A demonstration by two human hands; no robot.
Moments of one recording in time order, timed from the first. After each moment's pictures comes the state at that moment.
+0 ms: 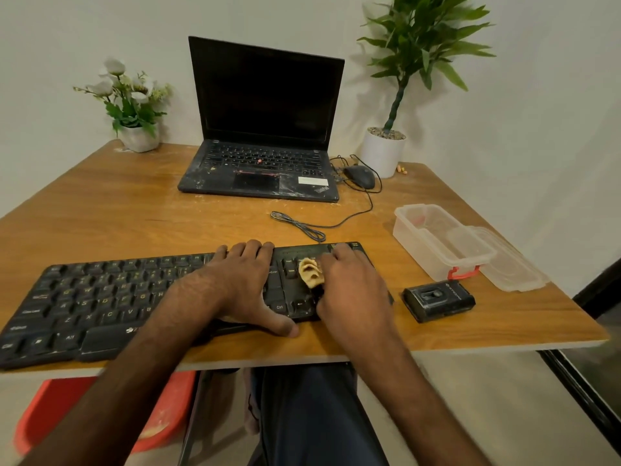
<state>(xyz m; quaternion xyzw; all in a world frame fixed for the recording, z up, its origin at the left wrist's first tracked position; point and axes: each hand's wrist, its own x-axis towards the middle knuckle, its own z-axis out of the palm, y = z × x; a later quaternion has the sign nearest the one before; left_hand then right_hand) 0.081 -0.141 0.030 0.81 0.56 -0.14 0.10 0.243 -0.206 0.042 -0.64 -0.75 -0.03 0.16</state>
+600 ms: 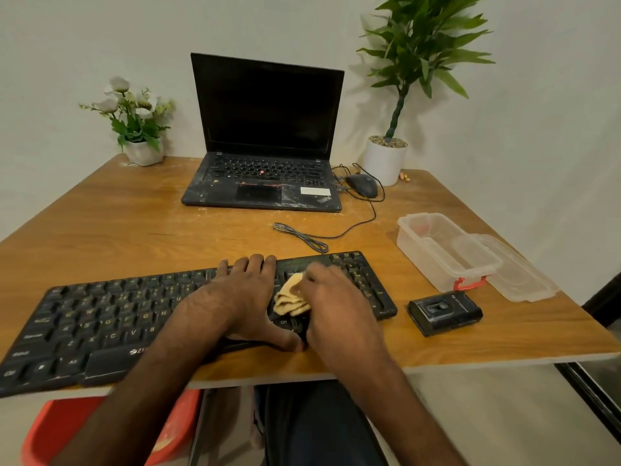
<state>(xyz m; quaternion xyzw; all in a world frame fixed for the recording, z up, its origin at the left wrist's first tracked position) 0.087 -0.142 0.031 0.81 0.56 -0.16 0.09 0.235 -0.207 0.040 -0.57 -0.80 0.02 0.17</state>
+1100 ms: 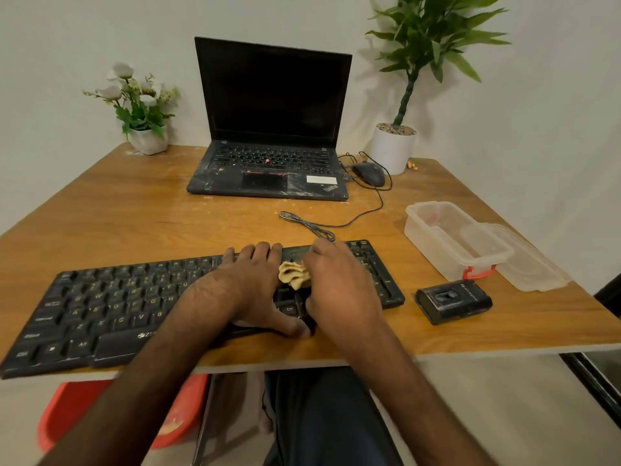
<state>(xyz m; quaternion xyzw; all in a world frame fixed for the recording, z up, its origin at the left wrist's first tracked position) 0.088 -0.144 0.034 0.80 0.56 -0.17 0.09 0.224 -0.192 0.043 -0.58 -0.79 -0.03 0.17</state>
